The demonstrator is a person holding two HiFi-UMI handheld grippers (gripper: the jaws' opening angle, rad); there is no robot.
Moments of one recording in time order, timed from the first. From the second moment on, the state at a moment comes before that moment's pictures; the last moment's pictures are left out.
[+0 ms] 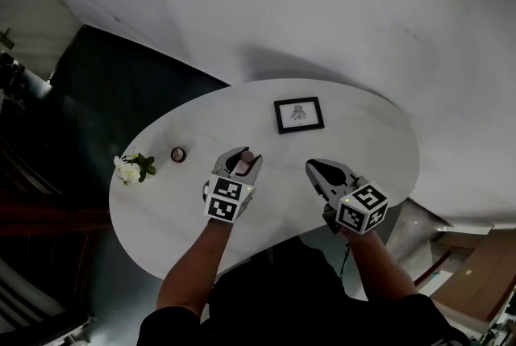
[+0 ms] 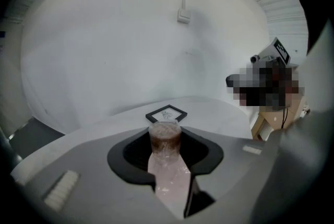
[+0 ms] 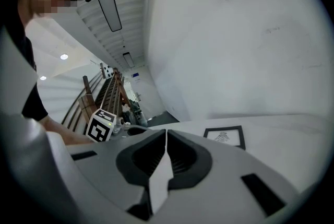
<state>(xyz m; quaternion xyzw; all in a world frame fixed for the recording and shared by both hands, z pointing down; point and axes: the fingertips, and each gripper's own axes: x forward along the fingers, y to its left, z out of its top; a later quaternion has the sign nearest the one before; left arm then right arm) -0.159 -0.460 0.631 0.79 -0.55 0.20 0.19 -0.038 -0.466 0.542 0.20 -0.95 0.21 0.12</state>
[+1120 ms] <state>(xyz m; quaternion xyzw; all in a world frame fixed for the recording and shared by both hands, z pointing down) -0.145 -0.465 0.653 0.81 -0.50 0.23 0.19 -0.010 -0.444 0.532 0.23 -0.94 0.21 0.11</state>
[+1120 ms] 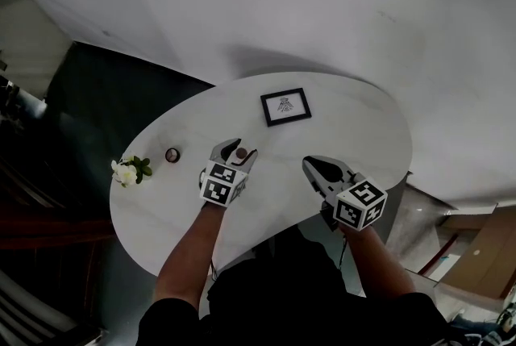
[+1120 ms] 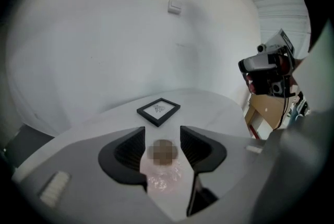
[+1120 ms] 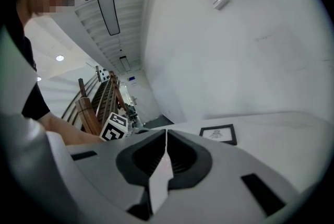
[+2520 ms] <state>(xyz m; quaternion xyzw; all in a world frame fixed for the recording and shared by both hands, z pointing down) -0.171 -0.326 0.511 0.77 -0.60 0.11 0.16 0.021 -0.343 0.423 0.20 -0.97 0.11 0.06</state>
